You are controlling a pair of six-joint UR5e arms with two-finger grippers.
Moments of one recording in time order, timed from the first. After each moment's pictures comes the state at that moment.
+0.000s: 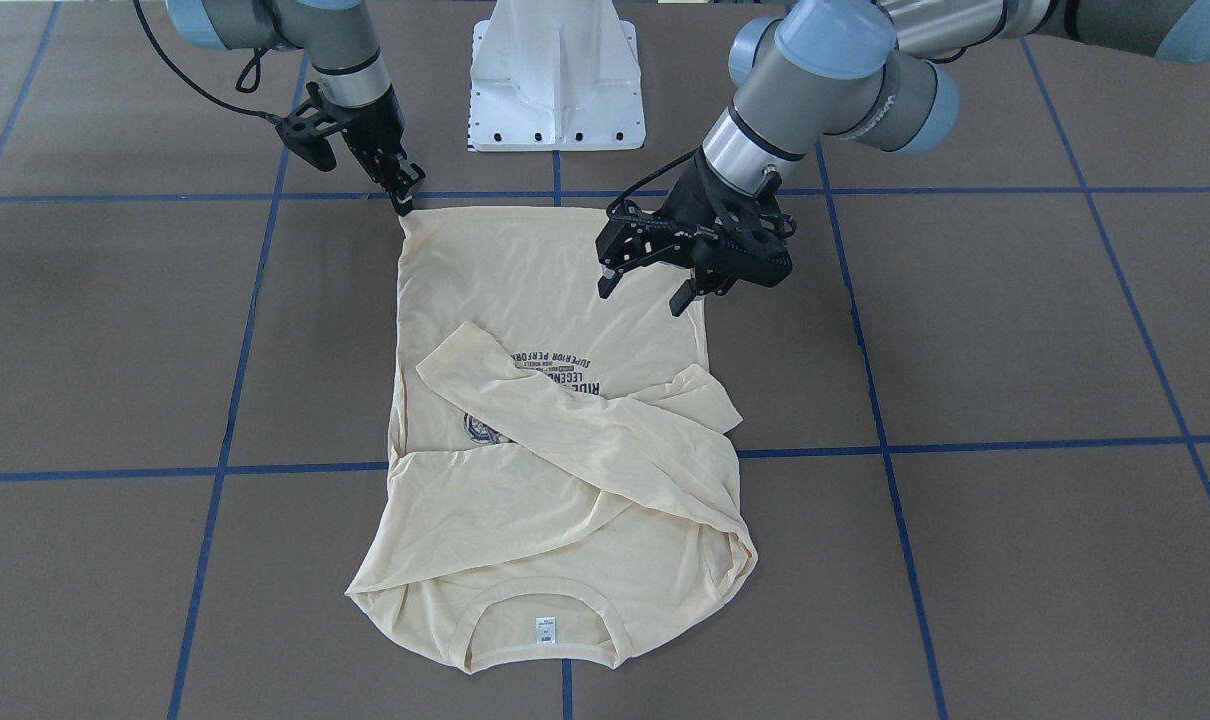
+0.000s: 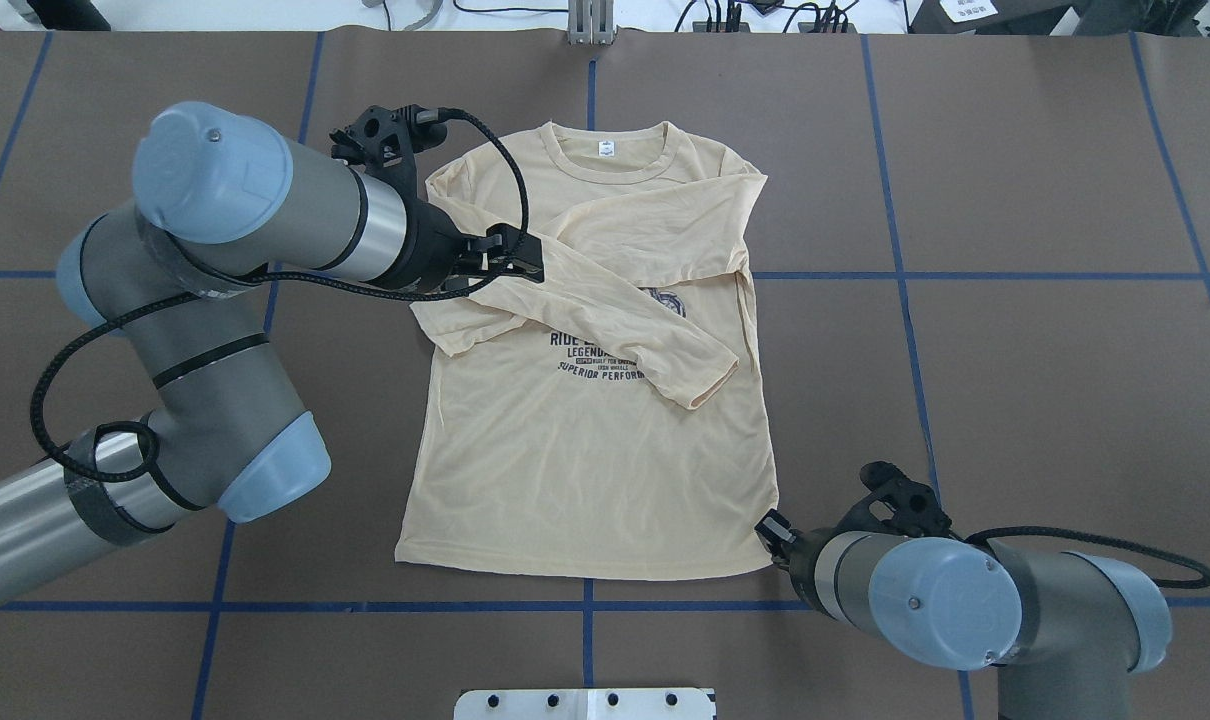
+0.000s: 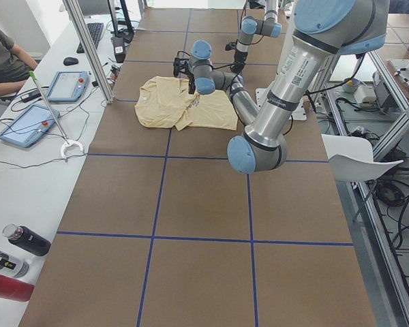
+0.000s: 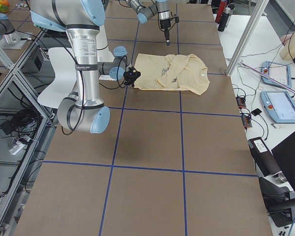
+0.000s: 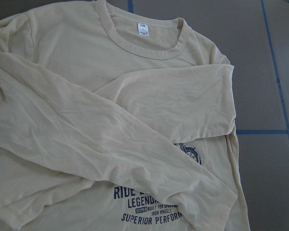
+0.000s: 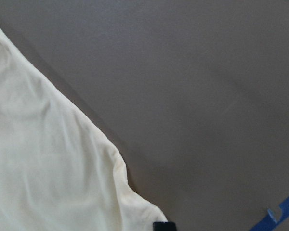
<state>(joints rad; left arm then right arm) -0.66 -2.13 -1.77 -2.05 -1.96 -1.39 0.19 -1.44 2.08 -1.33 1.54 2.22</state>
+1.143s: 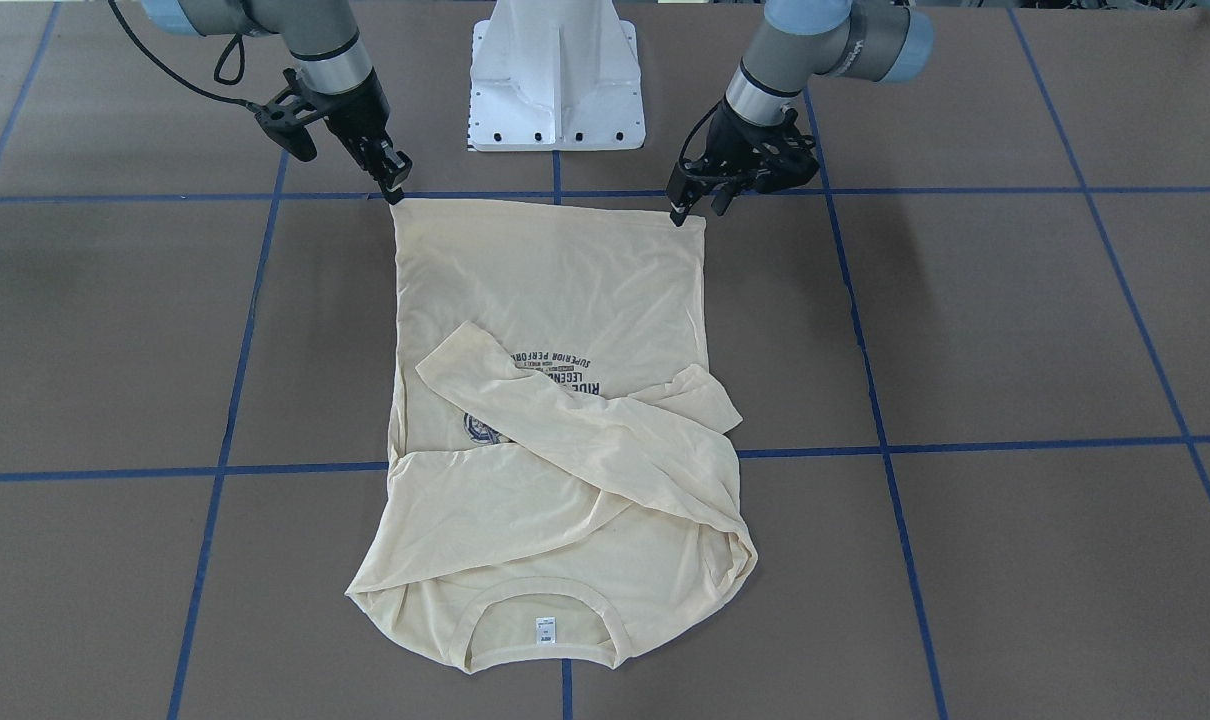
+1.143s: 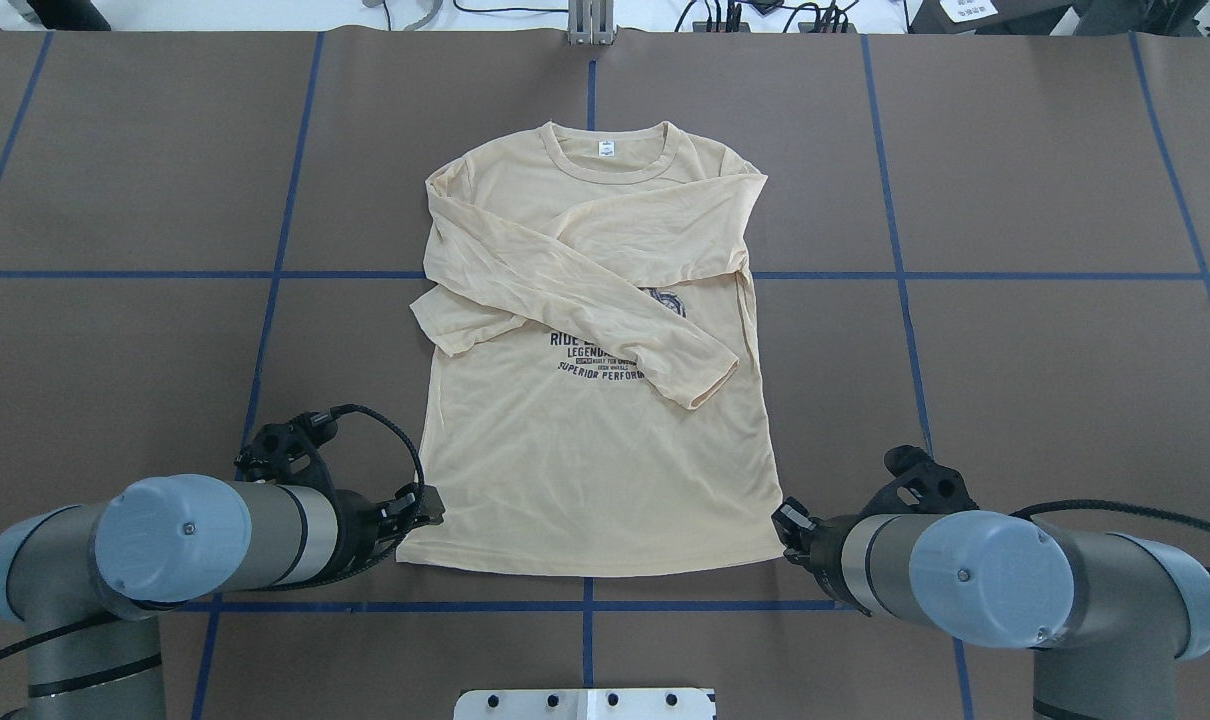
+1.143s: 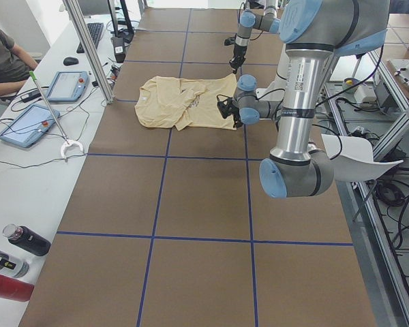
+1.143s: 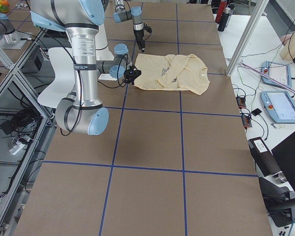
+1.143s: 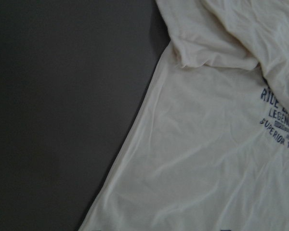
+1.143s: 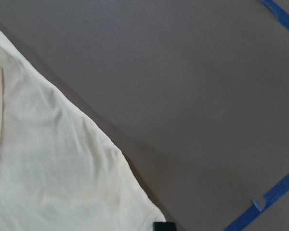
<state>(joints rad) -0.27 -1.75 -1.97 -2.02 -1.66 -1.88 0.21 -1.47 2.13 -1.33 1.59 2.23</state>
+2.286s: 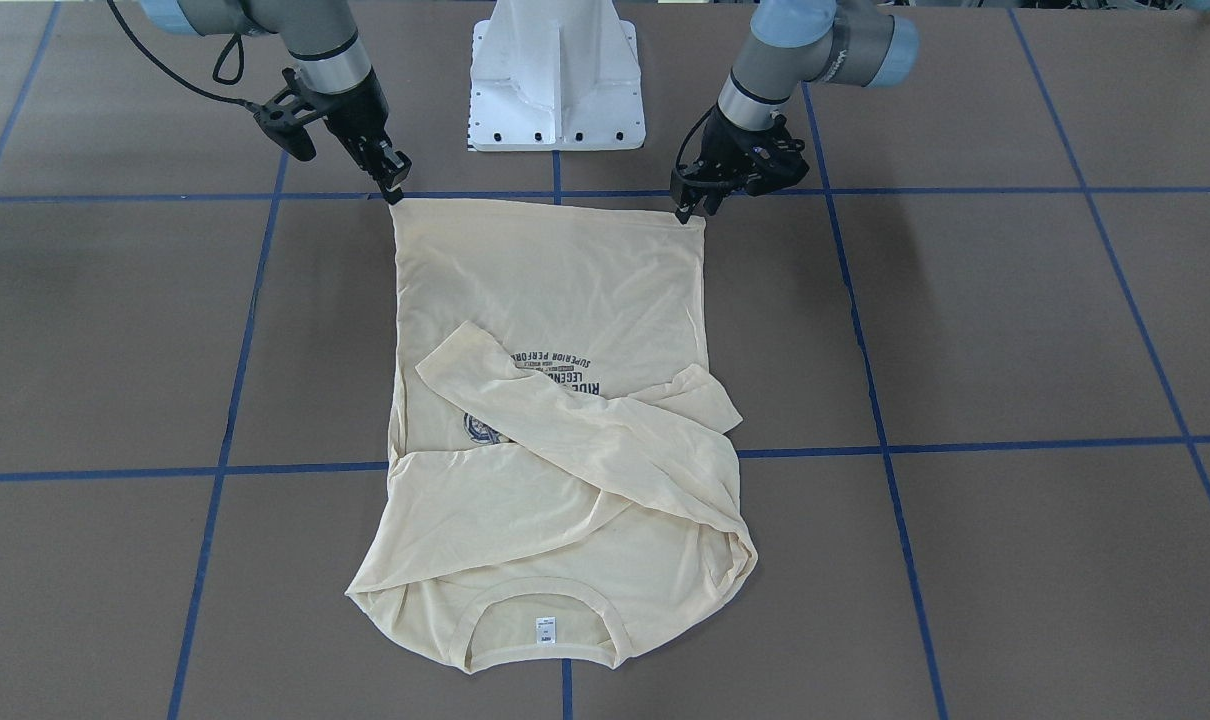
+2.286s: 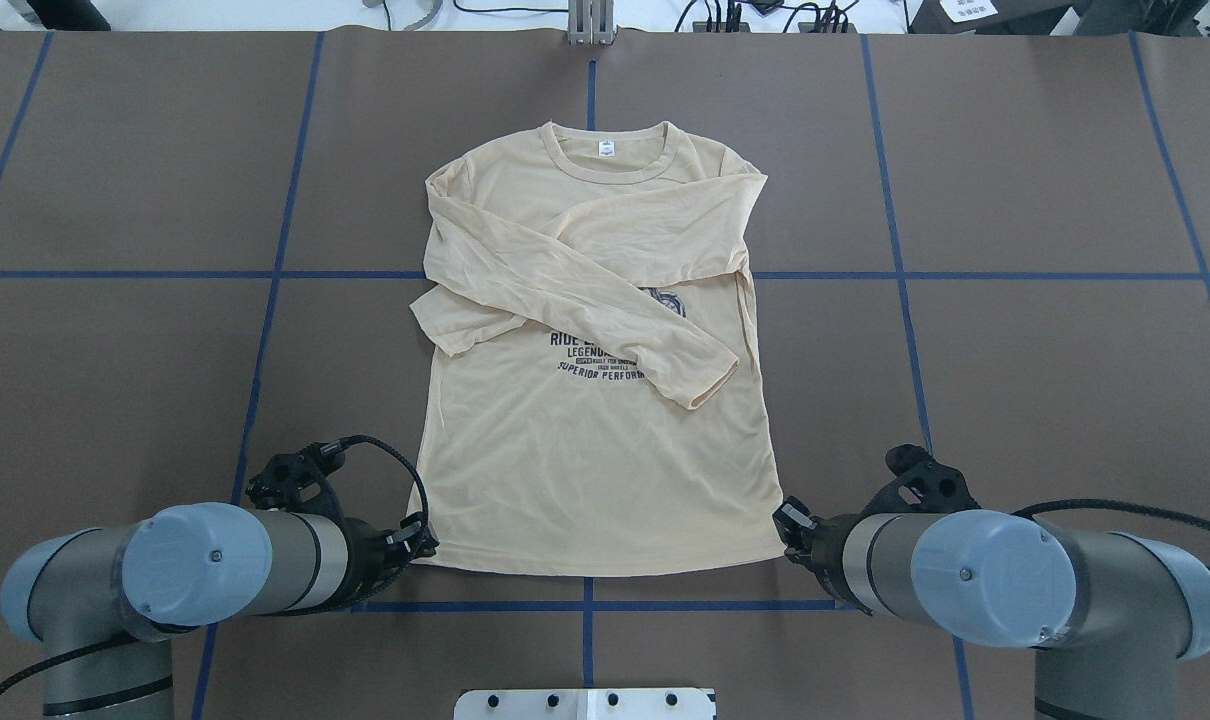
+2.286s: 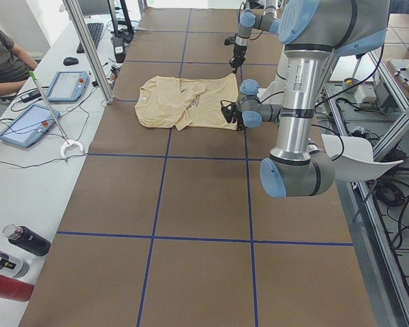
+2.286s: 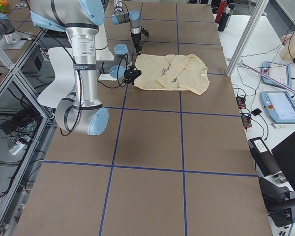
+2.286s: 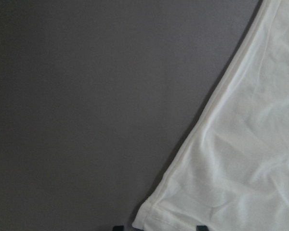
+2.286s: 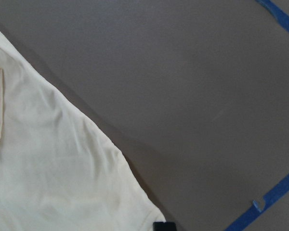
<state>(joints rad) -0.24 -1.75 -1.94 -2.02 -1.66 -1.90 0.22 -1.47 2.13 -1.33 1.59 2.23</state>
